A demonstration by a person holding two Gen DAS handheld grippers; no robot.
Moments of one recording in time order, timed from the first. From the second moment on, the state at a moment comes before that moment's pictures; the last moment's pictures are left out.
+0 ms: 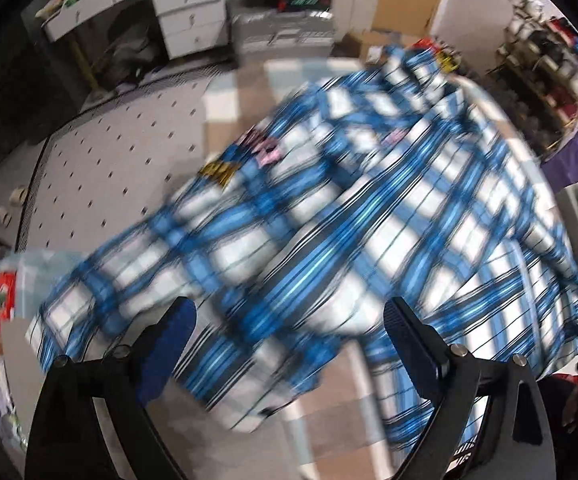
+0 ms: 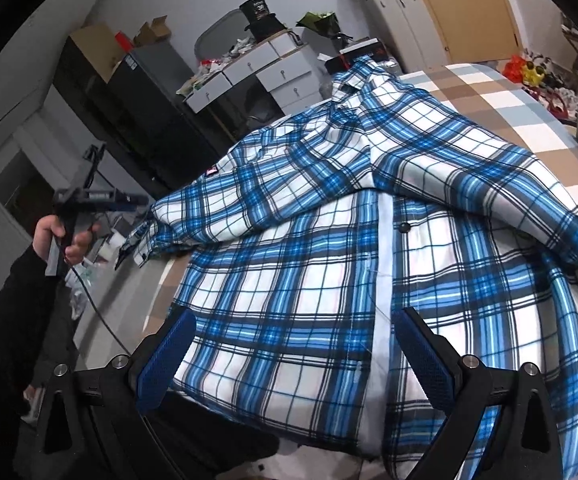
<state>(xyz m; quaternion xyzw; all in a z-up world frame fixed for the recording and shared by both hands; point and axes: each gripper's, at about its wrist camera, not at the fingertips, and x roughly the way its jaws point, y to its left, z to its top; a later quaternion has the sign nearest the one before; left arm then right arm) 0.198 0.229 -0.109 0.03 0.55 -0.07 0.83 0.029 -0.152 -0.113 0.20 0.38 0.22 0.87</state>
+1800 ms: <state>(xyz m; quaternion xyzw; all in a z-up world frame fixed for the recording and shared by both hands) 0.286 0.143 -0.193 0.04 0.63 -0.11 0.77 0.269 -0.204 -0.125 -0.03 0.52 0.11 0.85</state>
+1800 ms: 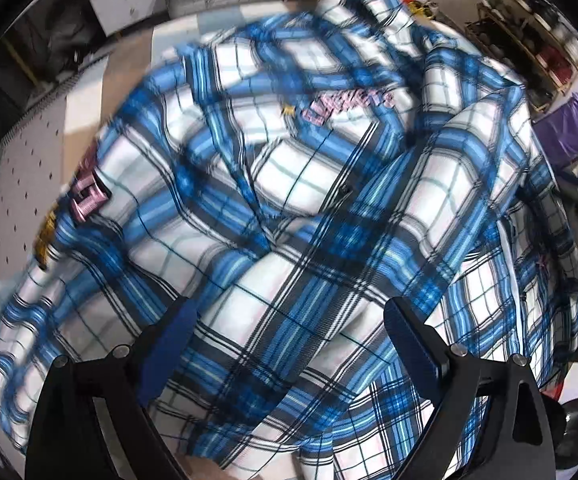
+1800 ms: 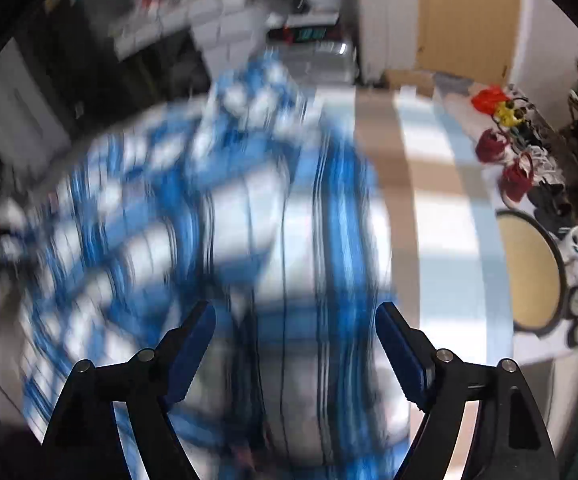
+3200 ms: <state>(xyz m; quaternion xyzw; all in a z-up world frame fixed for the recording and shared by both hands) 0.239 0.103 -0.208 0.18 0.64 -0.18 0.72 0.413 -0.197 -0.110 0.12 0.48 0.04 0.87</state>
